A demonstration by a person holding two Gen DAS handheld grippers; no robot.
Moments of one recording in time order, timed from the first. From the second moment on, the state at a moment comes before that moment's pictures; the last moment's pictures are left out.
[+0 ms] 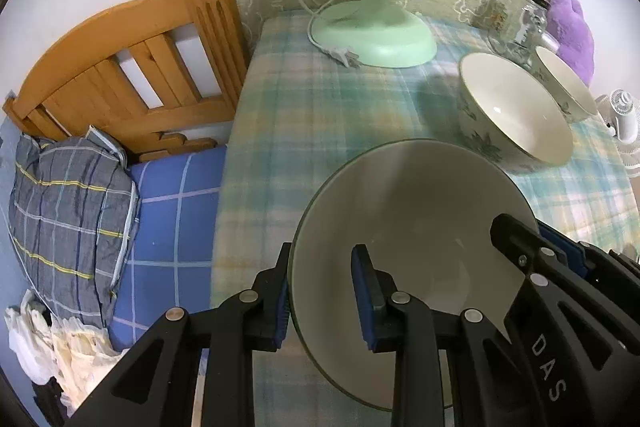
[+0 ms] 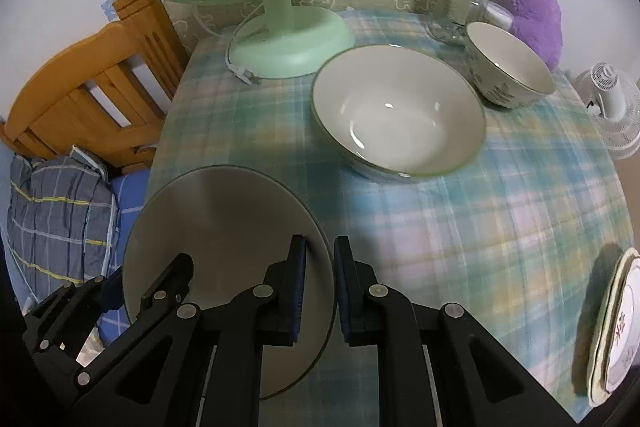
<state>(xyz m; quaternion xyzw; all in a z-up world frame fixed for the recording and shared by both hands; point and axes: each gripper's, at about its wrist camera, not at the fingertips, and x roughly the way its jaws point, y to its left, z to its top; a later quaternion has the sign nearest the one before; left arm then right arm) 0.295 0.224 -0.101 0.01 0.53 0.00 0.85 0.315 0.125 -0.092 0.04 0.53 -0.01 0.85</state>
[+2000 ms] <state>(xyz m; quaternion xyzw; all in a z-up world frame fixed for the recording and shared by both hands) 0.147 0.000 -0.102 -0.02 0.58 0.04 0.81 0.164 -0.103 -0.089 0.00 0.56 0.04 0.82</state>
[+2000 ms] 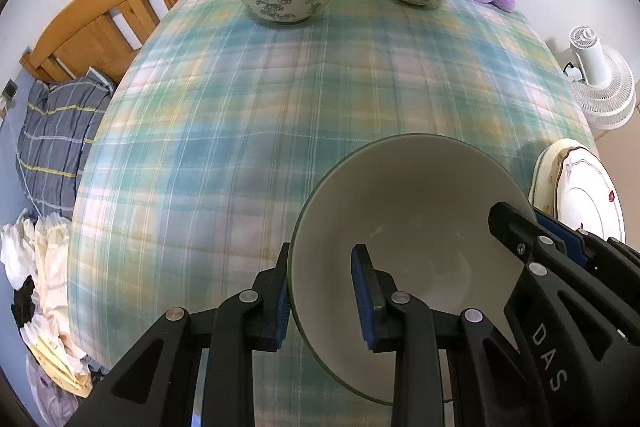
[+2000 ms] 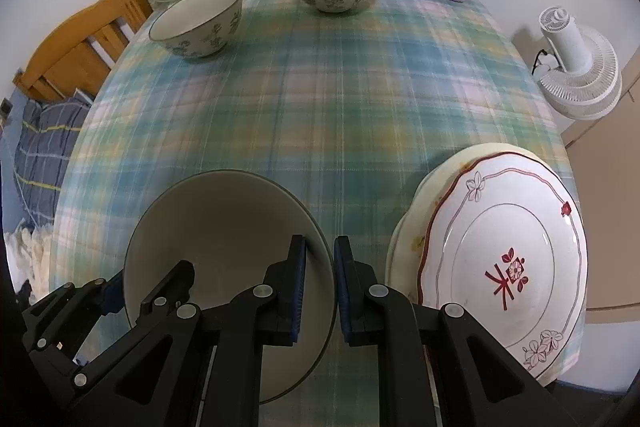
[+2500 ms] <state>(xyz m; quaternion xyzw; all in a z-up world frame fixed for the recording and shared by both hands) 0.142 -0.003 -0.106 -0.03 0.57 0.06 0.82 0.164 -0.104 -0.091 -0.02 0.56 0.07 0.82</state>
